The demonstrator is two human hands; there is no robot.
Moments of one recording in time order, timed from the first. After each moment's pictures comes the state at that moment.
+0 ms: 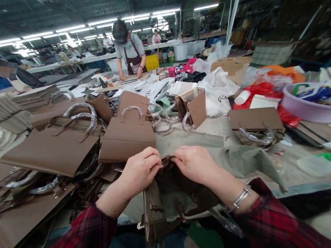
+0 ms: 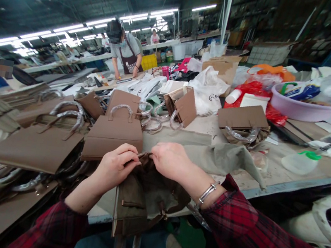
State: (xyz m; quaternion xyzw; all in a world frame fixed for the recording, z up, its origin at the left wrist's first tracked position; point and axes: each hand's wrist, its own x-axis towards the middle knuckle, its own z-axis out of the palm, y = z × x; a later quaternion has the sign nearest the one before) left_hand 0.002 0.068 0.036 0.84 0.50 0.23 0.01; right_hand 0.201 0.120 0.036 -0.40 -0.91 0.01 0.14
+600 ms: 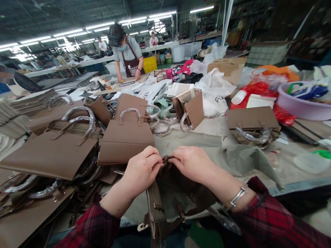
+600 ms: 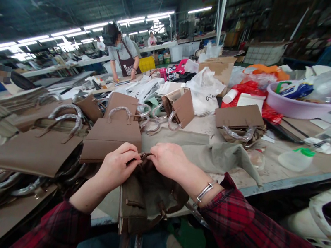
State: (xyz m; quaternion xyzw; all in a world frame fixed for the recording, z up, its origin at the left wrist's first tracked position) left_hand 0.011 0.074 0.035 0.82 0.52 0.23 -0.02; right_hand 0.202 0.122 0.037 -0.40 -0.90 0.03 0.14
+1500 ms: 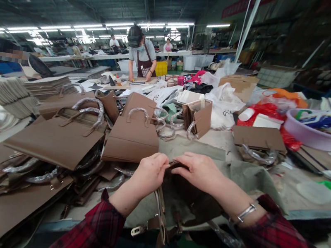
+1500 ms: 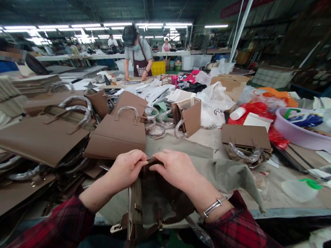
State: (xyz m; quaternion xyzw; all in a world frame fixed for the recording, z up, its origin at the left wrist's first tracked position) left_hand 0.015 0.078 0.019 0.79 0.55 0.28 0.04; right_hand 0.203 0.126 0.039 -0.35 -0.93 0.05 0.14
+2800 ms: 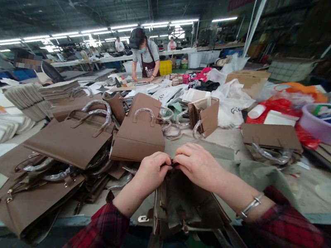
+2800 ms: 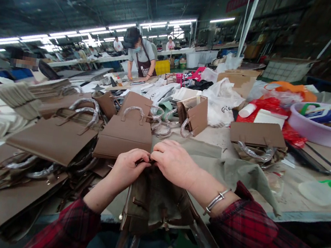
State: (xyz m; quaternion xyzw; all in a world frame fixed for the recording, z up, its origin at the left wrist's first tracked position) left_hand 0.006 0.073 0.022 0.75 0.57 0.34 0.08; right_hand 0.190 0.134 0.051 -0.20 -0.96 0.01 0.20
